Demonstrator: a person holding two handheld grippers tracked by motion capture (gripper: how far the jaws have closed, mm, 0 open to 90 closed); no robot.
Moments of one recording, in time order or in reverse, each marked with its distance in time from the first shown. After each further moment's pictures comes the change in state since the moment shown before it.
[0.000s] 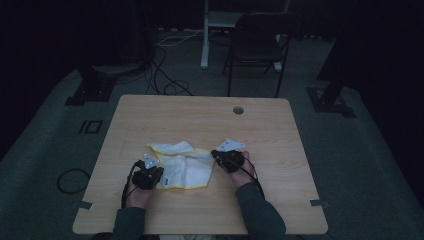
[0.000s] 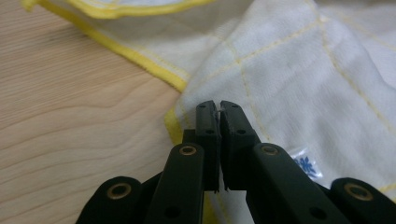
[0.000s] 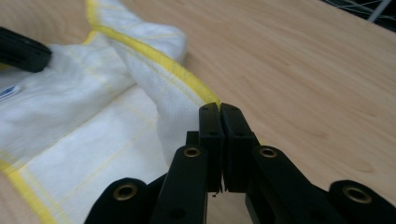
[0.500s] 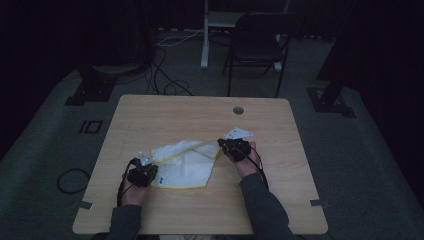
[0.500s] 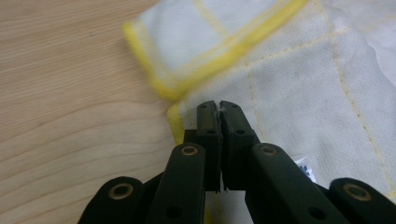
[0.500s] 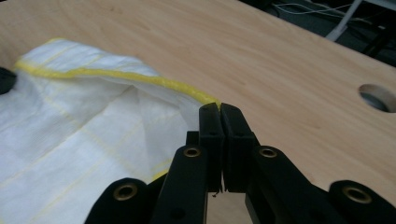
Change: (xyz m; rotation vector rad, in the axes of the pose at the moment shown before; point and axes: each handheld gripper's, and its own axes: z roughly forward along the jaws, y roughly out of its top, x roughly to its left) left arm 0.016 0.001 -0.001 0.022 0.054 -0.009; right arm -0.030 0.021 -0.010 -0.029 -0.056 0.047
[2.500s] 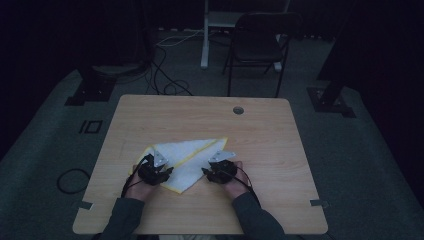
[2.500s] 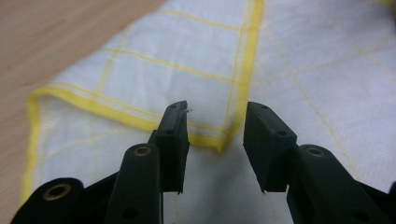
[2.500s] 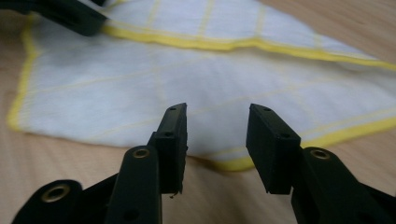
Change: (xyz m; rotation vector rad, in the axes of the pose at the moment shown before) left arm -0.031 0.020 0.009 -0.030 -0.120 0.289; right arm 0.067 -0.046 0.019 0.121 0.155 -0.063
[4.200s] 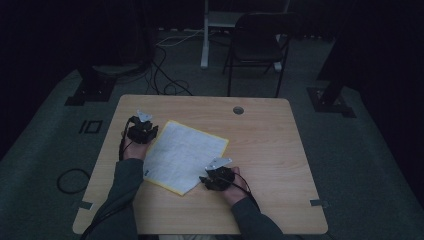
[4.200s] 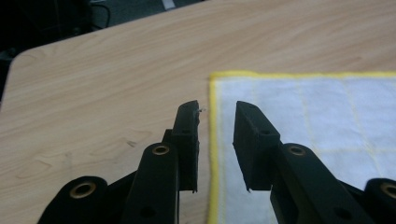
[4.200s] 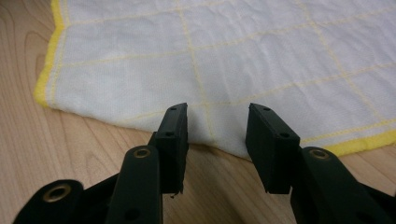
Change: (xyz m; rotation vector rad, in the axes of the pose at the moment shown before) left arm 0.102 0.064 0.006 -0.095 0.192 -0.253; right arm 0.011 -0.013 0.002 0.049 0.054 -0.026
